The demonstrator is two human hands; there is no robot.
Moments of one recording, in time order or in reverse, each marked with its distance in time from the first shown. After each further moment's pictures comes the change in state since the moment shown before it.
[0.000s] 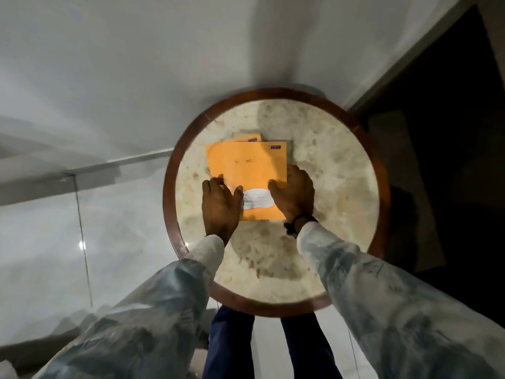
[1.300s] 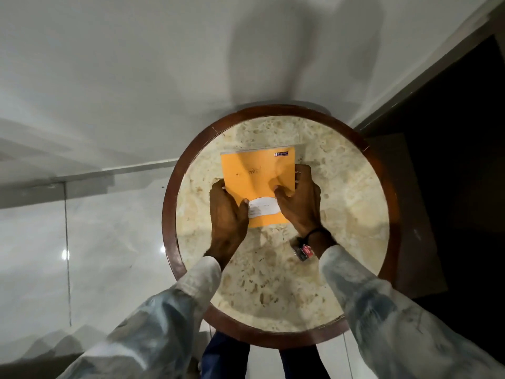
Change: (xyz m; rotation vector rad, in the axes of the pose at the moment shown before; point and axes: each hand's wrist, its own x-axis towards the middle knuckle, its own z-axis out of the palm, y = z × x) left_hand 0.020 -0.010 0.011 -0.191 -0.017 0.127; right_hand 0.019 -0.009 0.005 0.177 0.075 -0.206
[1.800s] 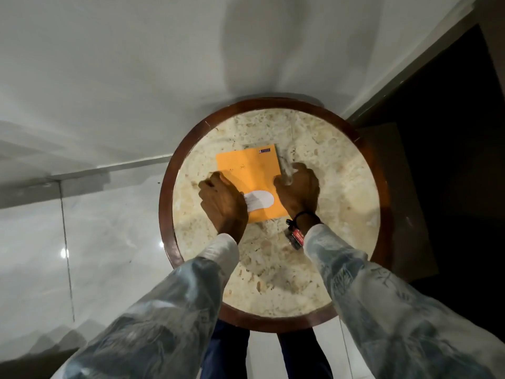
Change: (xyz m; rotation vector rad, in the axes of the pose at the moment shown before) left_hand 0.013 0.018 0.022 0.404 0.189 -0.240; right_hand 0.007 0.012 0.000 -0.190 0.044 0.208
